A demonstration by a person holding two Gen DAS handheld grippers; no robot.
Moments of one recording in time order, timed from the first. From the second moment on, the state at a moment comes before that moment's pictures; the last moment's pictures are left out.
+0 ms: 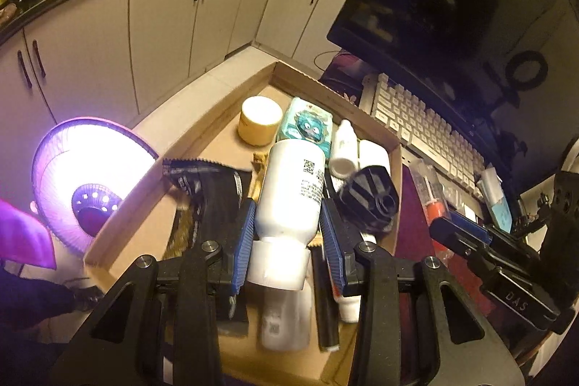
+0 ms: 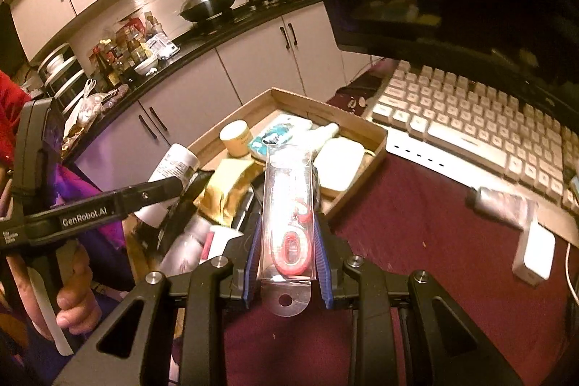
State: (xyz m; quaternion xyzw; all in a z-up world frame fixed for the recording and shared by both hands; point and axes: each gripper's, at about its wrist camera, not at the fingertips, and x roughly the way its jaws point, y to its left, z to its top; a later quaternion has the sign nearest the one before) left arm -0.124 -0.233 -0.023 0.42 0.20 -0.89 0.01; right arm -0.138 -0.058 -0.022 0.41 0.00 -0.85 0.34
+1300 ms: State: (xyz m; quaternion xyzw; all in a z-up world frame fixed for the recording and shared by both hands) left arm -0.144 -0.267 -0.025 0.39 0.24 -0.89 -0.02; right arm -0.231 -0.154 -0.044 0.45 0.02 -0.82 0.34
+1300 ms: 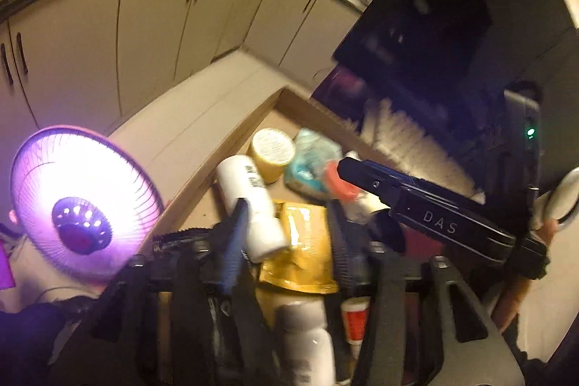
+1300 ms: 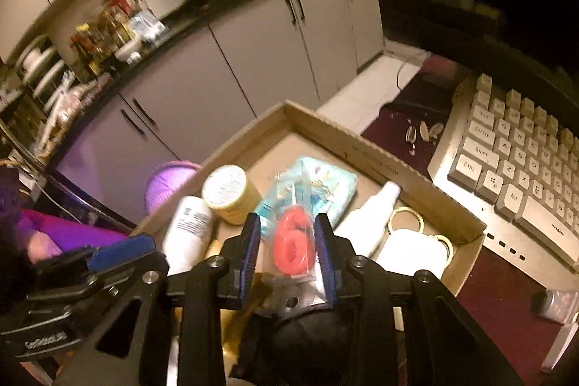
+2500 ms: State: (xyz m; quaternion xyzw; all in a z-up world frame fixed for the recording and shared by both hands) left arm -0.078 -0.056 -0.028 0.41 0.02 -0.91 0.00; right arm -0.079 0.101 -0.096 0.47 0.02 -0.86 0.17
